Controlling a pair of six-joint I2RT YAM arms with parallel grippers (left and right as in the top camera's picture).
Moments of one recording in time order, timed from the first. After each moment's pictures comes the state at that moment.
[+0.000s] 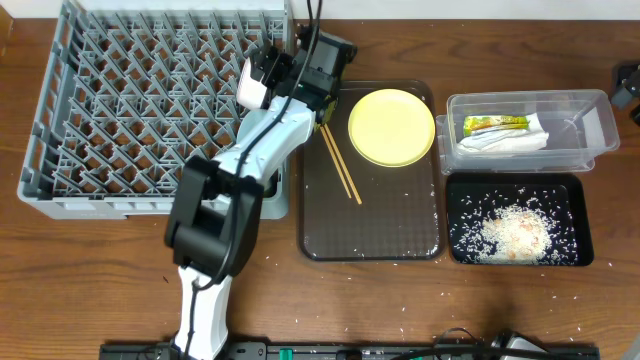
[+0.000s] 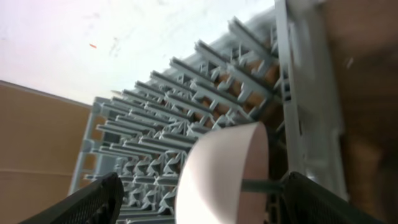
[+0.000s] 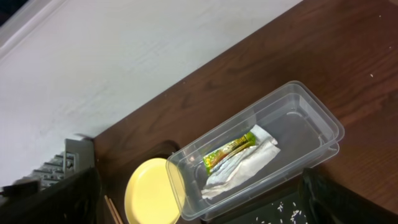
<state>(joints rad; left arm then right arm) -0.45 2.12 1.67 -0.35 -0.88 0.20 -0.49 1.33 1.69 -0.99 -0.36 0.34</state>
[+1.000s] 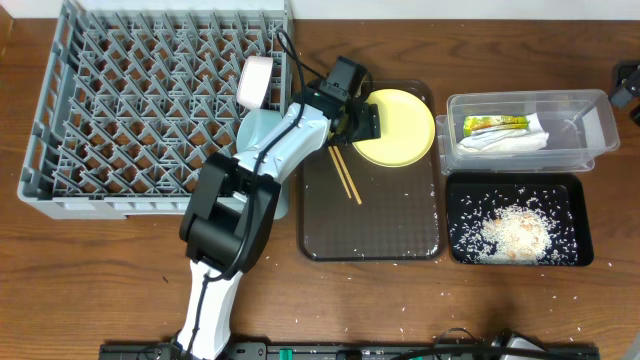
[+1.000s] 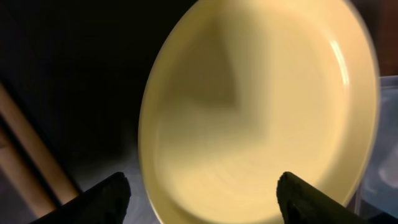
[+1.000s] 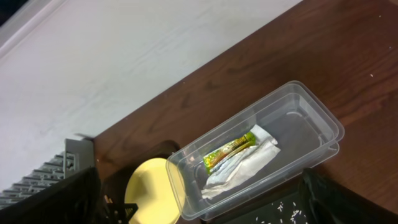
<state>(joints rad) -0.50 2.21 1.67 -0.54 0.21 -0.60 -0.49 1.33 1.69 -0.99 -0.36 0.34</state>
